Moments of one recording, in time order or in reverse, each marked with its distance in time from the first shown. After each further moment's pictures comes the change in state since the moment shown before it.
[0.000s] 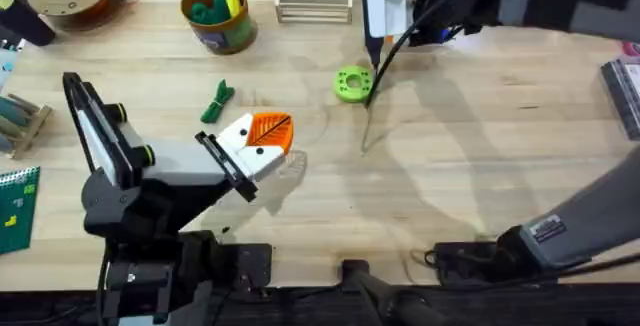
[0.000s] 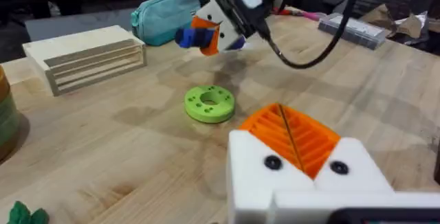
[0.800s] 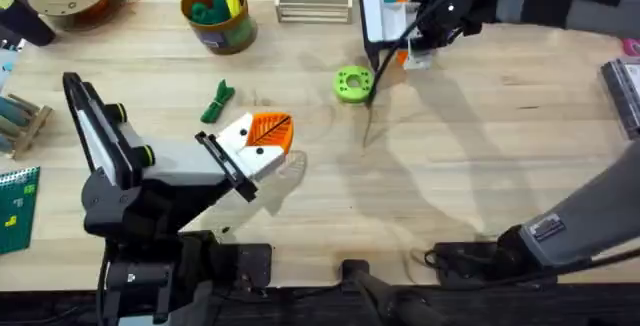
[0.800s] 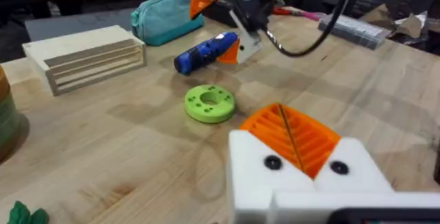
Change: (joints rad) left arm 0.000 0.000 0.000 0.000 0.000 0.000; right arm -0.007 0.019 0.023 -0.088 0.103 0.028
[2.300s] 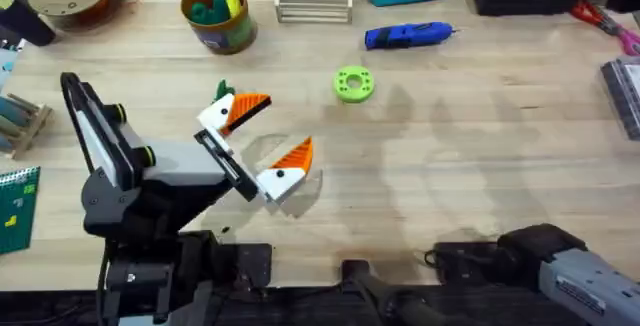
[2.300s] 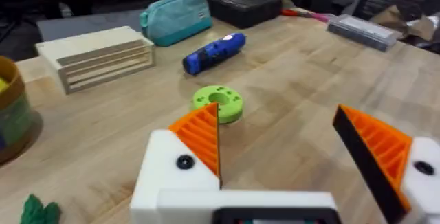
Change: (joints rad) left arm 0.000 0.000 0.000 0.002 -0.012 0.010; right arm -0.002 -0.956 0.001 -0.466 0.166 1.459
